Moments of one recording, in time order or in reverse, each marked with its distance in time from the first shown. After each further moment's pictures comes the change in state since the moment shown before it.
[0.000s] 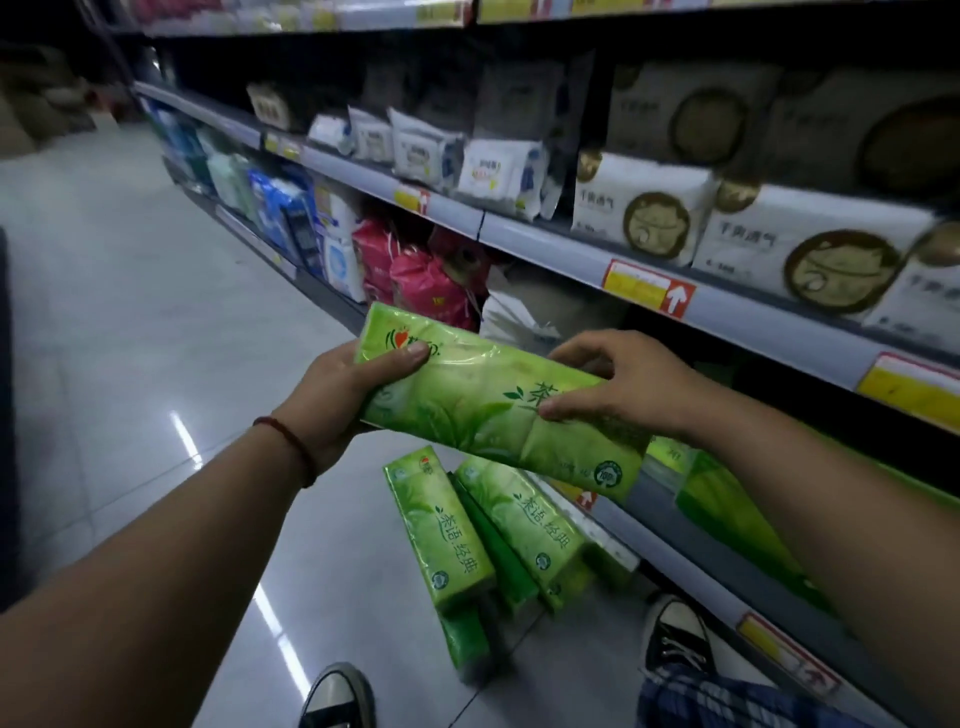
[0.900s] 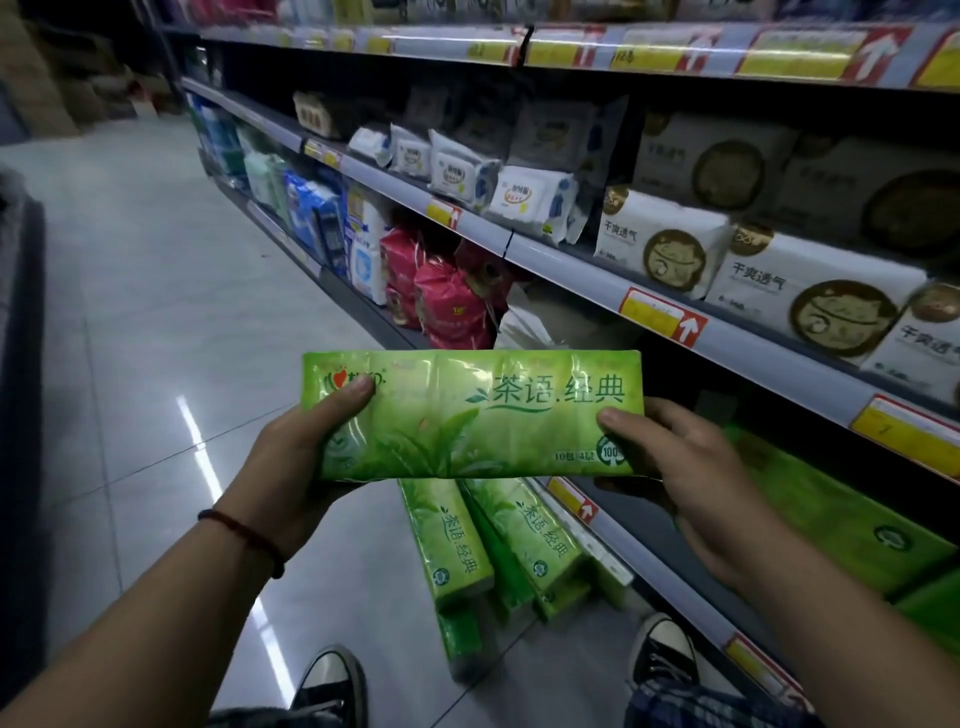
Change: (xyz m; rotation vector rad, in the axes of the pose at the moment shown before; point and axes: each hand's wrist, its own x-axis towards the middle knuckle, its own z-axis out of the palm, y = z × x) left_hand -0.087 -0.007 -0.013 -0.364 0.187 -0.042; right_hand -0.073 -0.005 0.033 0.820 0.247 0.177
